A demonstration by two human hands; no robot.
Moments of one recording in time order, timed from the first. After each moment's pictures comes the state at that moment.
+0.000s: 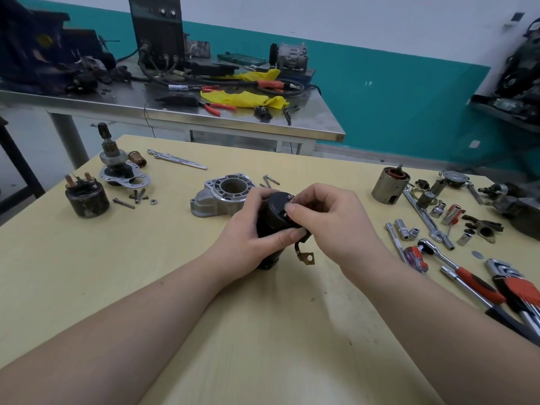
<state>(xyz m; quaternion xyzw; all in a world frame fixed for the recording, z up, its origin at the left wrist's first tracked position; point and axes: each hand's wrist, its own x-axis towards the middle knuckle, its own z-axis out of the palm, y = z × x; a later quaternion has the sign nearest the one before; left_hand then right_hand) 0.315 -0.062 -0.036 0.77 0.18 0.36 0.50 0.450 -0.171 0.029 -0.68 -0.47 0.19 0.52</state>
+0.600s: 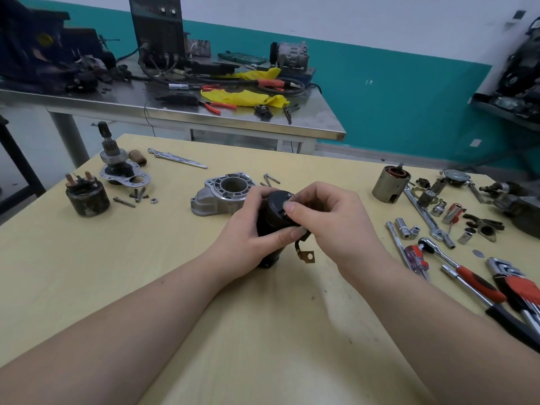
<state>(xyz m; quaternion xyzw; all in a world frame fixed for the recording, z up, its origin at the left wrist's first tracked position) 0.315 -0.063 -0.036 0.76 0.18 0.36 0.50 0.449 -0.172 0.025 -0.66 -0.45 0.21 0.56</state>
